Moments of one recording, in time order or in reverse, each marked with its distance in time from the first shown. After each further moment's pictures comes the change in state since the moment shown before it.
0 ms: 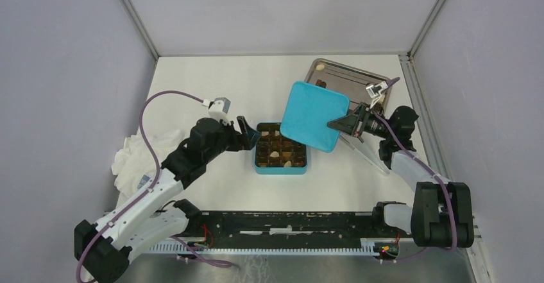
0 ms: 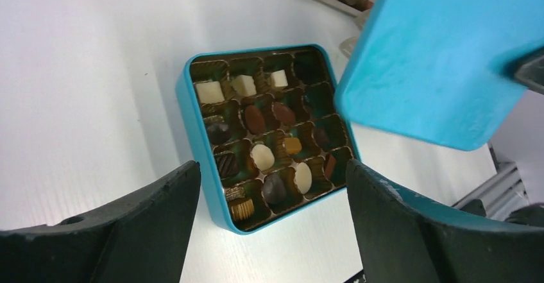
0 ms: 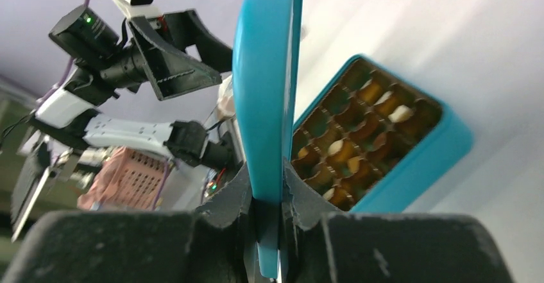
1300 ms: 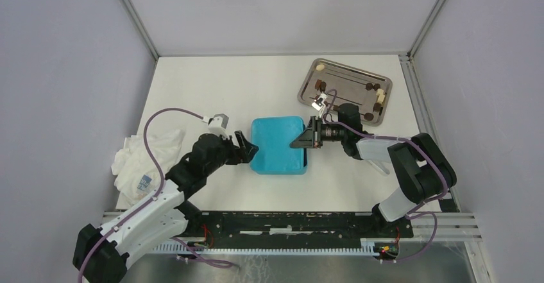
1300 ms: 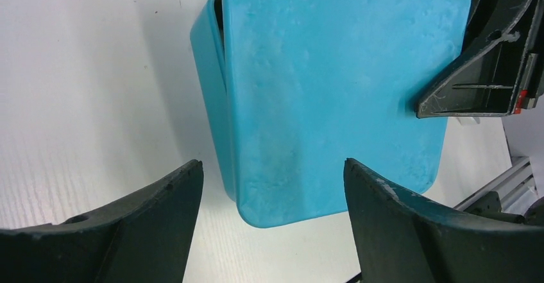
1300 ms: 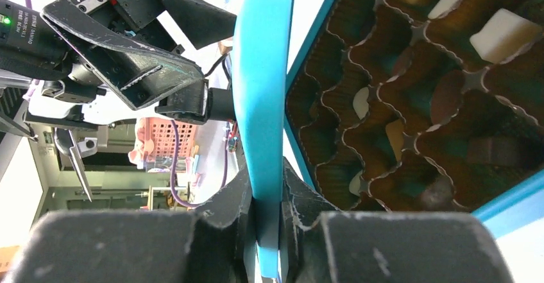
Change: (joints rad) left arm 0.000 -0.140 -0.252 0.115 0.010 -0.061; right arm 0.449 0.384 0.130 -0.163 0.180 -0.036
